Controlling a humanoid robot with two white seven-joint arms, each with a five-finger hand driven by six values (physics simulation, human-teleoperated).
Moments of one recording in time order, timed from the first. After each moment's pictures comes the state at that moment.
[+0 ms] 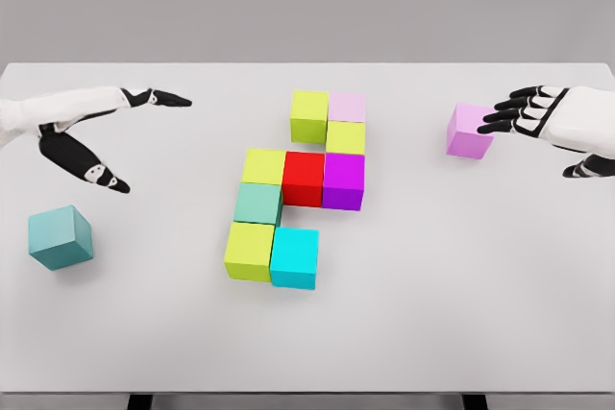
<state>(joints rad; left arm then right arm) -0.87 1.20 -0.99 -1.75 0.46 -0.23 -0.48 -0.33 -1.11 0.19 -1.76 0.22 -0.61 0.61</state>
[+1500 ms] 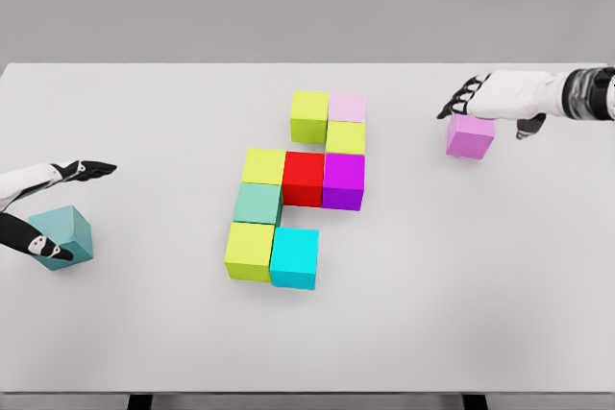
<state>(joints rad) -0.78 1.44 -1.28 -1.76 0.57 -0.28 -0.22 -0.93 -0.77 0.83 -1.21 0.66 -0.61 0.61</state>
